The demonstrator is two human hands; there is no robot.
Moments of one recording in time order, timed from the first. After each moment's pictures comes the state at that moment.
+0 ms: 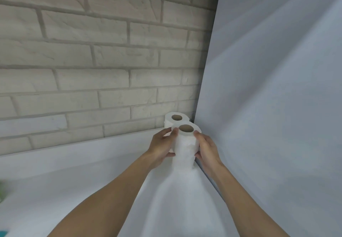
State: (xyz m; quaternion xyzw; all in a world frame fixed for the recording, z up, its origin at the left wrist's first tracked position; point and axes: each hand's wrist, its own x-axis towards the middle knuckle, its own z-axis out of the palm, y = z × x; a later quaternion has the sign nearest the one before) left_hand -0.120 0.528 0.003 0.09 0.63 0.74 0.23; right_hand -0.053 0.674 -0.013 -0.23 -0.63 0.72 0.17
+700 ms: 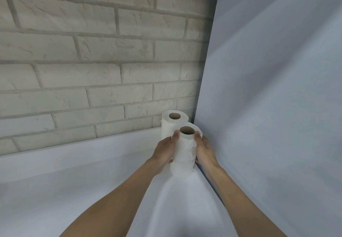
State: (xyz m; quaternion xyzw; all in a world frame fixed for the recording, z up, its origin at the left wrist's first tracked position) left_hand -0.137 0.567 -0.026 0.07 0.72 0.65 0.23; right_hand -0.085 0.699 -0.042 -0.24 -0.69 0.66 0.13
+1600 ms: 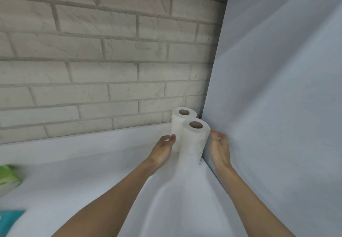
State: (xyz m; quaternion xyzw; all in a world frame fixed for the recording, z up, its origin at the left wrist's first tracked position) left_hand -0.112 0.511 -0.035 0.09 0.77 0.60 0.20; right_hand -0.039 0.674 -0.011 -0.30 -0.67 0.64 0.24
